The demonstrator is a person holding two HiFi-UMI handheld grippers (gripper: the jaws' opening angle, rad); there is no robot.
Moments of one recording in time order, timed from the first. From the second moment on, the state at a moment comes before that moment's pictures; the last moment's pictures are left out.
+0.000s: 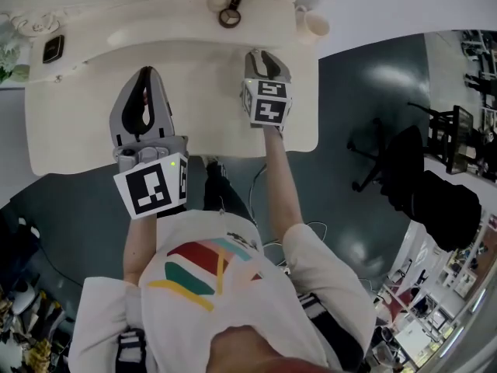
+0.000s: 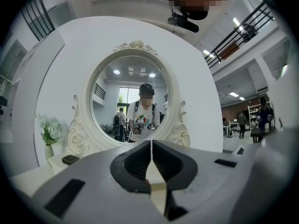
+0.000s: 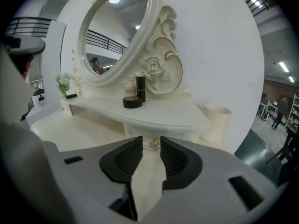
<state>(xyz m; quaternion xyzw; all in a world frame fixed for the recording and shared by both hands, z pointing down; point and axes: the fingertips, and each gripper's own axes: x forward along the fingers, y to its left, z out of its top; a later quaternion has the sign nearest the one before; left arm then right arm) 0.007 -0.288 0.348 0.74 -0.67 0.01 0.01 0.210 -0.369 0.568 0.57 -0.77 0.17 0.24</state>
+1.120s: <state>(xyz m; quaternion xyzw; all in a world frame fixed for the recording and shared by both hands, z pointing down) -0.003 -0.280 0.367 0.74 -0.68 0.03 0.02 0.214 -0.374 0.594 0.58 -0.75 0.17 0.27</state>
